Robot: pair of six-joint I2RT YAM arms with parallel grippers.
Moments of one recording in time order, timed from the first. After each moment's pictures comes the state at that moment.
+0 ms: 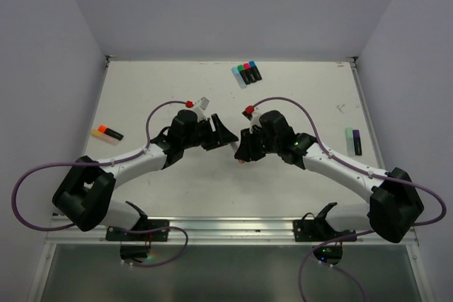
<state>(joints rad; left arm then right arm) -0.62 1.40 0.71 0.23 0.33 -0.93 0.72 1.30 0.85 -0.26 -0.26 0.39</state>
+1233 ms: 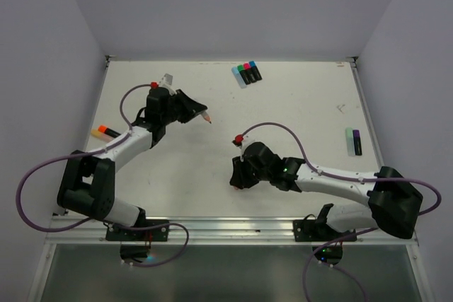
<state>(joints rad) -0.31 1.47 0.83 0.20 0.31 -0.96 1.00 1.29 0.67 -0.15 -0.03 0.56</state>
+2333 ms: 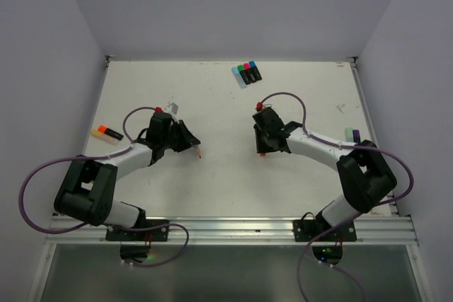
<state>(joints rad) -0.32 1.42 0.59 0.12 0.27 -0.72 0.70 1.57 0.93 -0.41 0.19 0.48</state>
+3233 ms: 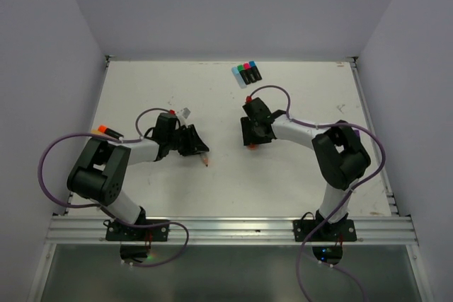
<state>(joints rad) -0.32 1.60 0.61 0.18 0.49 -0.63 0.61 1.83 1.14 -0.41 0.13 0.43</state>
